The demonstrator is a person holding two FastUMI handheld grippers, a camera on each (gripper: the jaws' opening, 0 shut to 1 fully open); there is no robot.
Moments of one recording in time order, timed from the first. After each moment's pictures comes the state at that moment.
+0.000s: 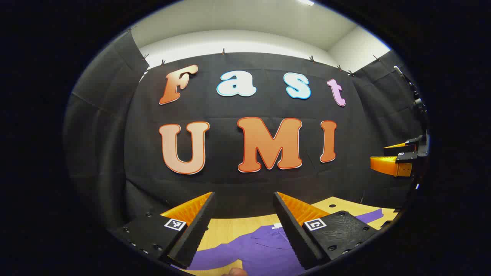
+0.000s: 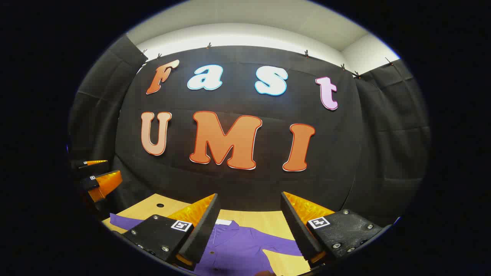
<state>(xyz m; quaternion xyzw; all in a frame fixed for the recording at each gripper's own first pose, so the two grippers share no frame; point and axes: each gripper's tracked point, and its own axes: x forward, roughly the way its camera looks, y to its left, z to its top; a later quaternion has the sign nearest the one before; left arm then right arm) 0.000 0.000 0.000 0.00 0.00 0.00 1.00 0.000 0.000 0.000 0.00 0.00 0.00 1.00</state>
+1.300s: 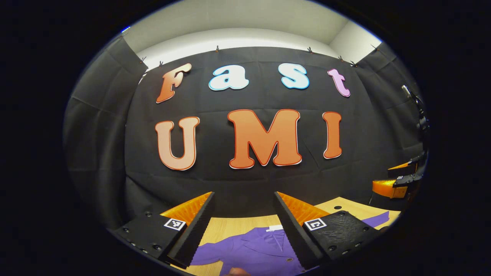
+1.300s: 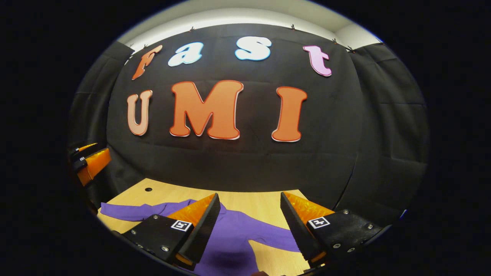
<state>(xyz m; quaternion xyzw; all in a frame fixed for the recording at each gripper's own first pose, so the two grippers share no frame) 0.027 -0.050 -0.024 0.02 0.01 0.04 1.00 0.056 -0.091 -0.120 0.03 0.09 -0.01 1.00</state>
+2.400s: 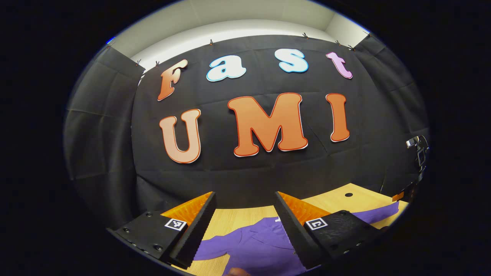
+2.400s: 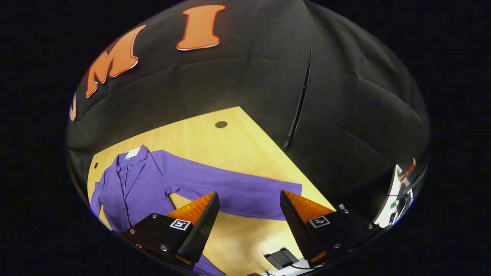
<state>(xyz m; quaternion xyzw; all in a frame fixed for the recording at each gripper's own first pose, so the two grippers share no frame) 0.022 -0.046 -0.043 0.05 0.07 0.09 0.99 0.047 -0.270 -0.359 0.12 0.41 -0.16 0.89</state>
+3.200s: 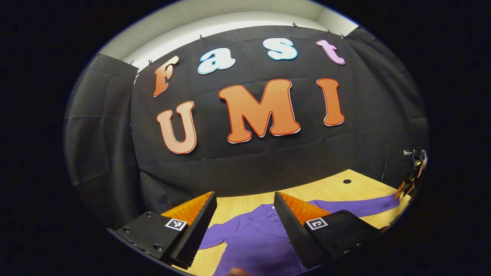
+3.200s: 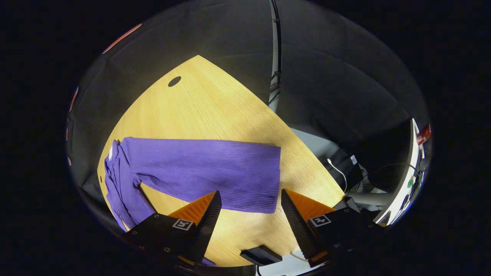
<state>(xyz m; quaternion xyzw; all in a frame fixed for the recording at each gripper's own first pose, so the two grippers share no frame) 0.020 -0.045 -0.050 0.08 0.11 0.09 0.99 0.020 -0.338 -0.470 0.25 0.59 -0.15 0.75</state>
